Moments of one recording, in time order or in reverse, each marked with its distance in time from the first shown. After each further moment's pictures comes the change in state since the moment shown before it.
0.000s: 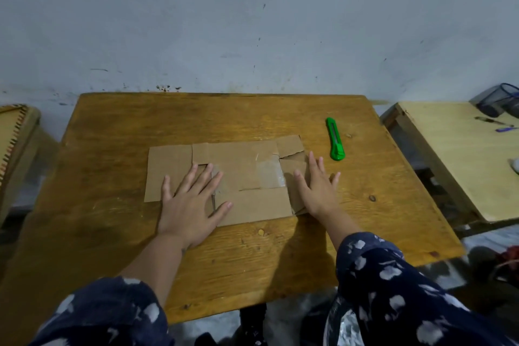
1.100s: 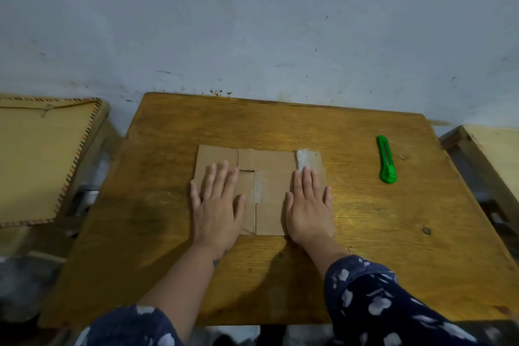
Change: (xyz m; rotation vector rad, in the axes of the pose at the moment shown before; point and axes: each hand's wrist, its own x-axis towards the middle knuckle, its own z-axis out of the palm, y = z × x) left_hand -0.010 -0.006 -0.004 -0.156 0.226 -0.236; right_hand -0.019 -0.079 0.059 -0.385 -0.083 -0.211
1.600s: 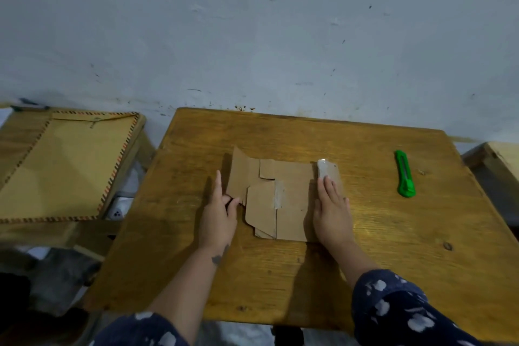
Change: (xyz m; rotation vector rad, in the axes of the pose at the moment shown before) left_hand -0.008 -0.023 -0.022 -0.560 0.036 -0.355; right_hand 0.003 0.007 -0.009 0.251 0.102 0.018
